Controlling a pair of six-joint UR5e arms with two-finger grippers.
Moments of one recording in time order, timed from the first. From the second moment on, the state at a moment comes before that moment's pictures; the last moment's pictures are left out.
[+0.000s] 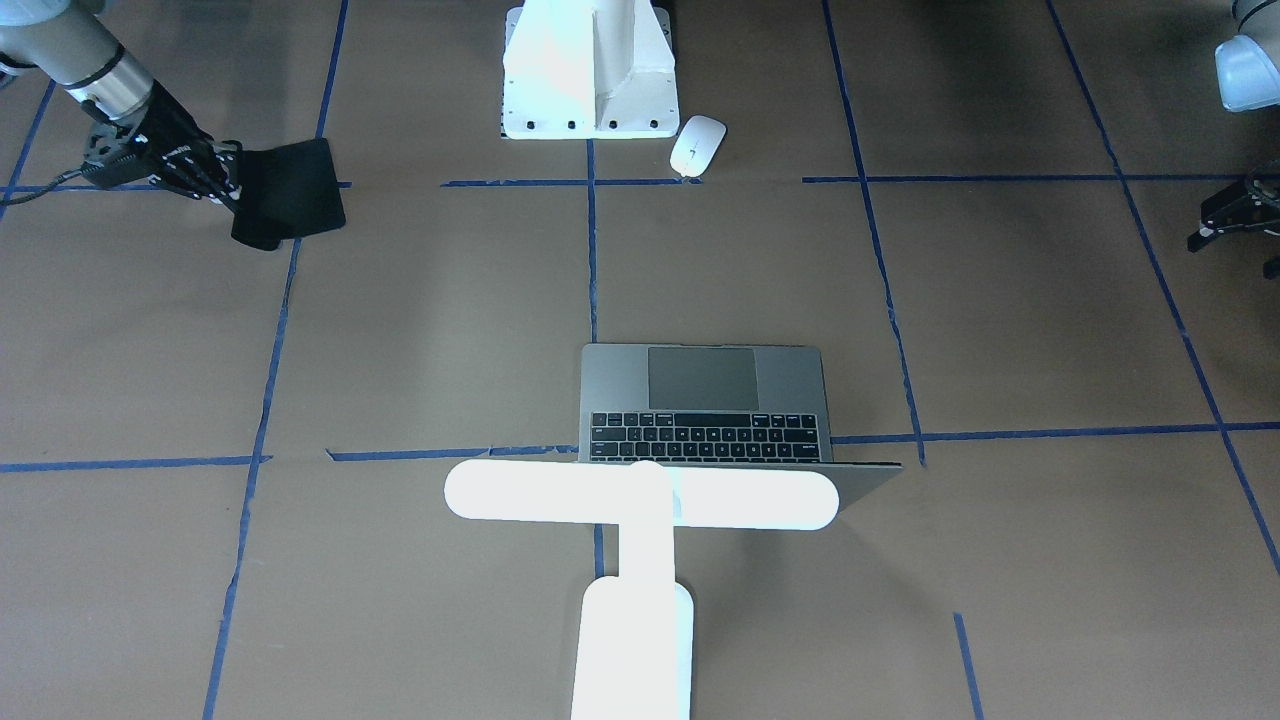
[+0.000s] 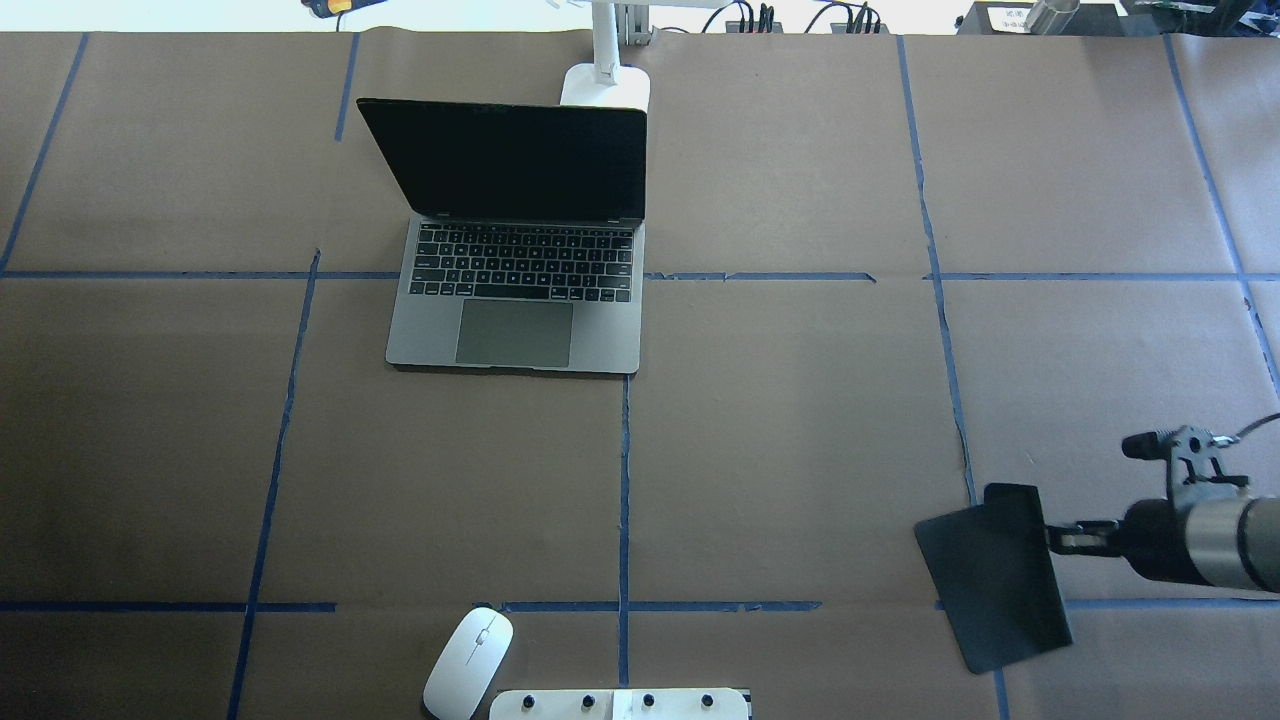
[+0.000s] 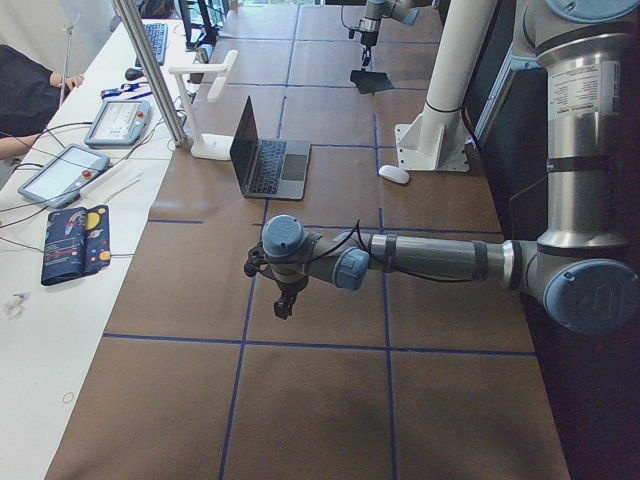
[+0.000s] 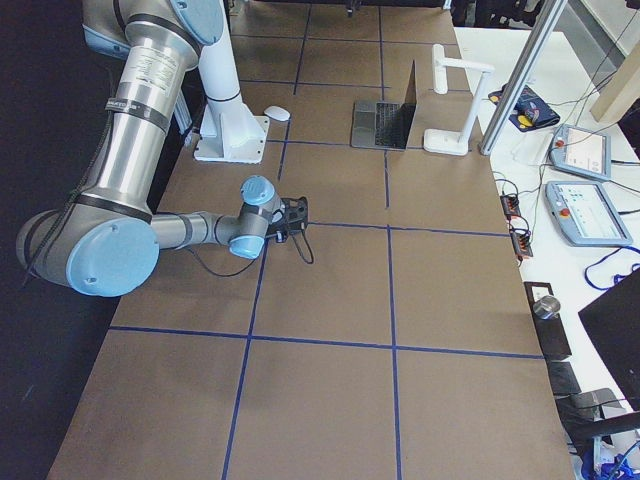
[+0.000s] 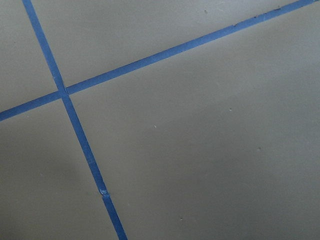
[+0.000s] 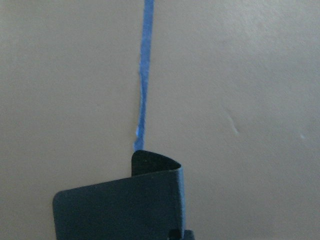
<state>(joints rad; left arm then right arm) -1.36 -1.46 -1.70 -1.81 -2.43 0.05 0.43 -1.91 1.89 -0.47 1.77 1.32</state>
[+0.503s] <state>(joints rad) -1.38 -1.46 -1.70 -1.81 -2.44 0.05 0.54 -1.55 1.88 -0.87 1.77 1.41</state>
